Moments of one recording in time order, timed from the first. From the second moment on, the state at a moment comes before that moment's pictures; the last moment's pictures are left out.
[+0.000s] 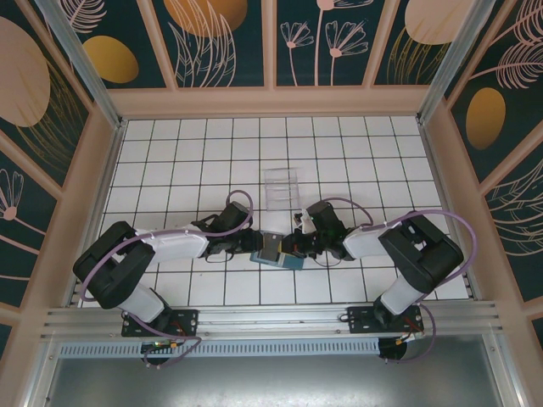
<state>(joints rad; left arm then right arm) -0.76 1.56 0.64 -0.08 0.17 -0.79 0.68 1.60 0.48 0.31 -0.64 0.90</state>
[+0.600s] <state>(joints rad) -0.76 1.55 0.63 -0.06 0.17 -0.80 0.68 1.60 0.48 0.31 -0.65 0.90</state>
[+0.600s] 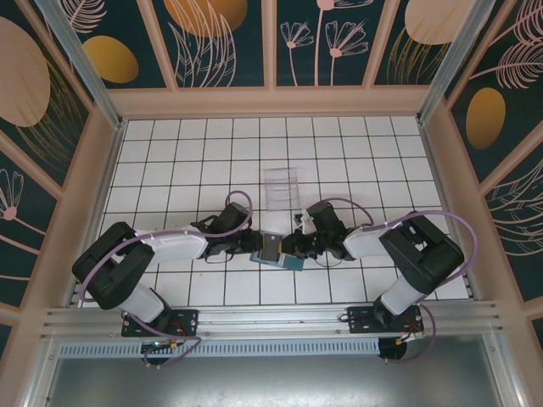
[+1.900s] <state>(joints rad) -0.76 1.41 0.58 -0.21 0.12 -0.84 0.65 1.65 0.57 0.22 -0.70 0.78</state>
